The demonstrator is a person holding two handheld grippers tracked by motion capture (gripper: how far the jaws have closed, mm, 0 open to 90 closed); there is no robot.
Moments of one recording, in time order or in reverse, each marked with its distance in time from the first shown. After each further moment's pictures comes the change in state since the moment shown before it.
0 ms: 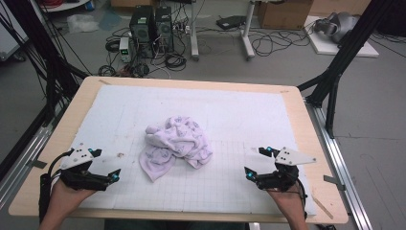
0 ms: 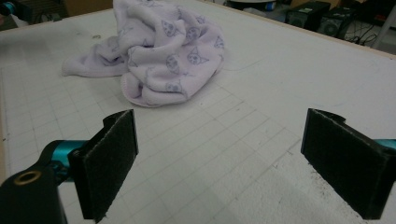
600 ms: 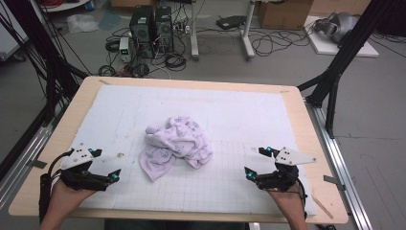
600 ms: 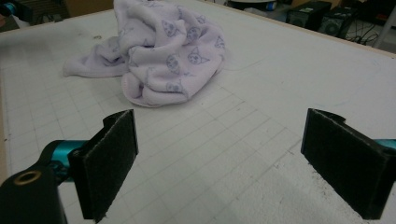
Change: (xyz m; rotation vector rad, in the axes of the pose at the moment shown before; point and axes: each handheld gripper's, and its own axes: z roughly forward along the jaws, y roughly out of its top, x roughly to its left) left arm 0.000 0.000 0.000 -0.002 -0.002 0.001; right arm 0.000 0.000 0.000 0.000 0.007 0.005
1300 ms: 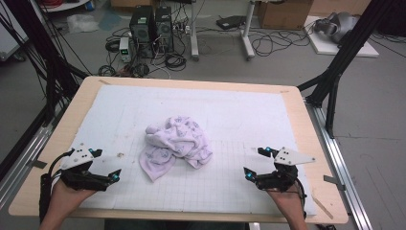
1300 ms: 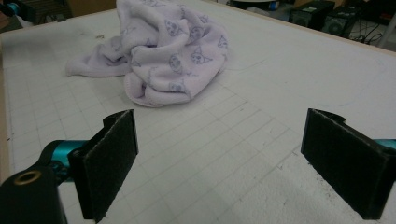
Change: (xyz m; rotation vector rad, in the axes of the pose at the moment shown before) left arm 0.000 0.000 0.001 0.001 -0.003 0.000; right arm 0.000 0.000 0.002 -0.003 0.006 -0.007
